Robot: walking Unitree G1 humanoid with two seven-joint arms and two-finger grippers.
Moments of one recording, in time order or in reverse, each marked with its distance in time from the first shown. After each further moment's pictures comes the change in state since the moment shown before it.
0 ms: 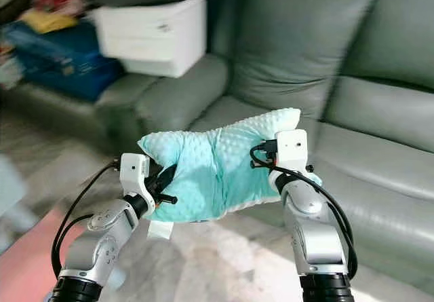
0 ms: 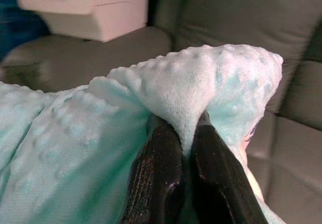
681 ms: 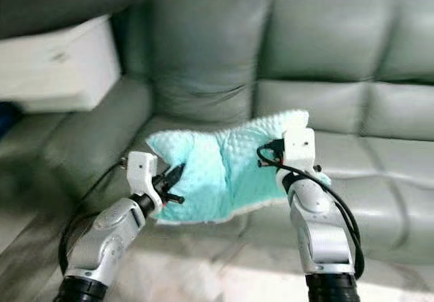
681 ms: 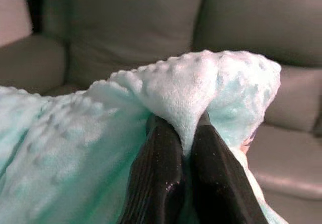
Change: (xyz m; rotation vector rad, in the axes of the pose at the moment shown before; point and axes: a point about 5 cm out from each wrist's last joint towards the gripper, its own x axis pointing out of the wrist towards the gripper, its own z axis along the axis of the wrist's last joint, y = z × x) left arm 0.001 -0.006 0.003 0.003 -0.011 -0.025; right arm 0.000 -0.006 0.004 -0.010 -0.001 -0.017
